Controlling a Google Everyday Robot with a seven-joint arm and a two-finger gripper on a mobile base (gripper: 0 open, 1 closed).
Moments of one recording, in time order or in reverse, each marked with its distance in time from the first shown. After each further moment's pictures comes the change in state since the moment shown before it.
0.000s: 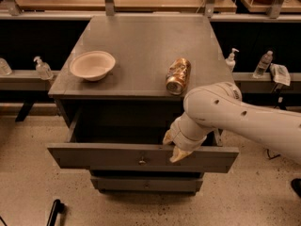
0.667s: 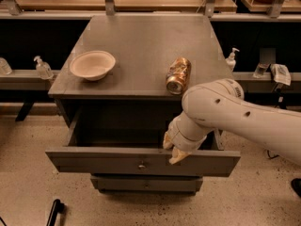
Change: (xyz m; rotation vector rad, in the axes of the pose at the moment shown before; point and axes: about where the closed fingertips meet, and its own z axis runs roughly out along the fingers) arm -0.015 0.003 -0.021 0.010 0.010 -0.046
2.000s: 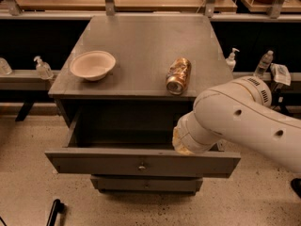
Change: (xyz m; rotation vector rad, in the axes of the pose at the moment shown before) arm 0.003 0.008 -0.060 0.130 0.126 0.008
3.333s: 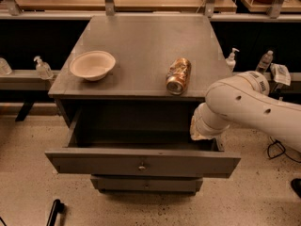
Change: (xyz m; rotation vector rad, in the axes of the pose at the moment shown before) arm 0.092 -0.015 0.052 -0.025 0.083 0.246
